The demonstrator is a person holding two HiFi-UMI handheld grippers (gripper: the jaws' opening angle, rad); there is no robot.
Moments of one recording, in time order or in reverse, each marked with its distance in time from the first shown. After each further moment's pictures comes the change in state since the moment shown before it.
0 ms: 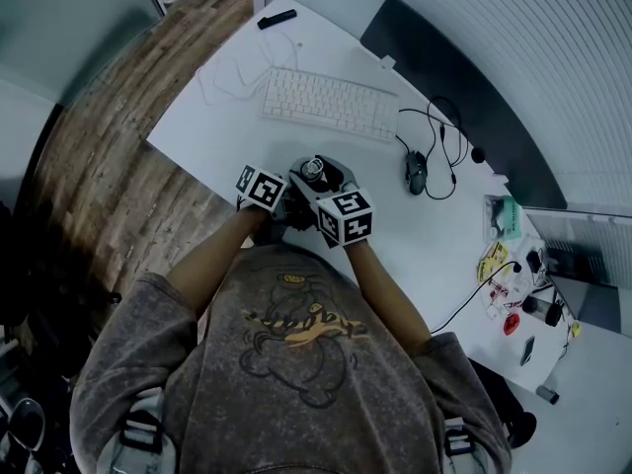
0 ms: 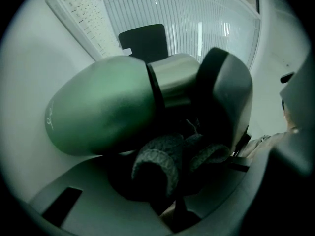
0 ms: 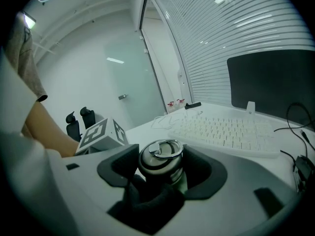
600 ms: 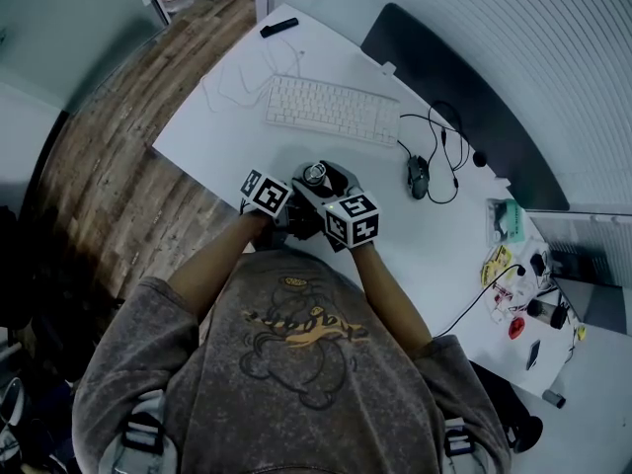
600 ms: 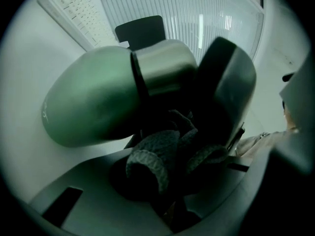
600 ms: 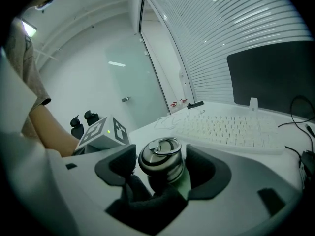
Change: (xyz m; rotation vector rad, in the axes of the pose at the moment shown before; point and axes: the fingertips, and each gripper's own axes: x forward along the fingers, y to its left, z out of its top) left arm 0.001 -0.007 -0.013 0.007 0.082 0.010; right arm -0.003 0.001 -0.003 0.031 -0.011 0.053
